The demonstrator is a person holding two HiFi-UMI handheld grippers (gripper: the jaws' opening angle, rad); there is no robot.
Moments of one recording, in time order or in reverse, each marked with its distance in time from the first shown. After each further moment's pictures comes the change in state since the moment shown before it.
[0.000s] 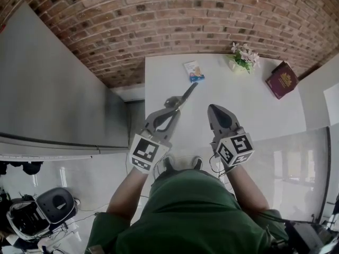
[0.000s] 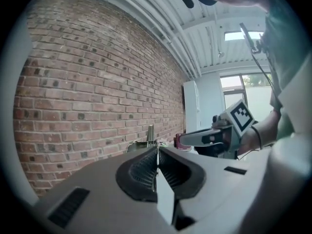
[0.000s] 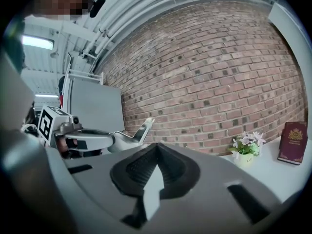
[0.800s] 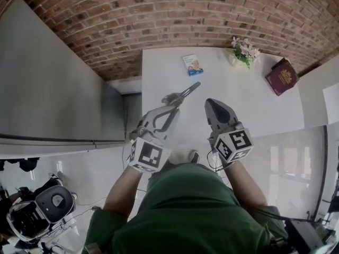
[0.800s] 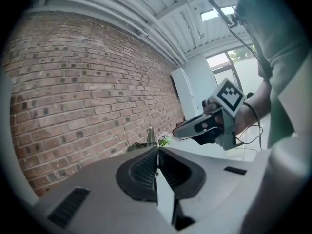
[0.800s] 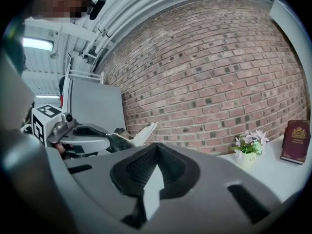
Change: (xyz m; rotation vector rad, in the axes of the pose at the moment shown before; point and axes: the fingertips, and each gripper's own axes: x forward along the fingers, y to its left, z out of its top) left arm -0.002 -0.006 -0.004 0.281 0.085 0.006; right arm 0.014 0.002 -0.002 0.003 0.013 0.017
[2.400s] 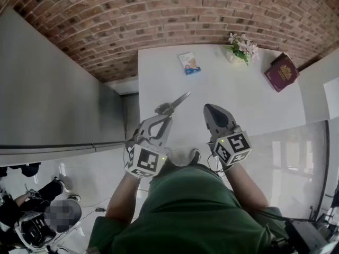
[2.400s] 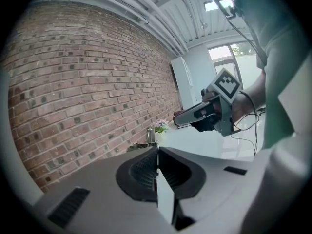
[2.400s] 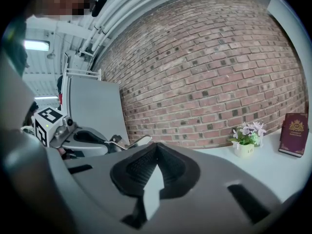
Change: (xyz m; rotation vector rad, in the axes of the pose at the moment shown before) left arm 0.001 -0.012 -0.047 -0.016 0.129 -0.032; right arm -0.004 -0.011 -0.027 0.028 0.051 -0.009
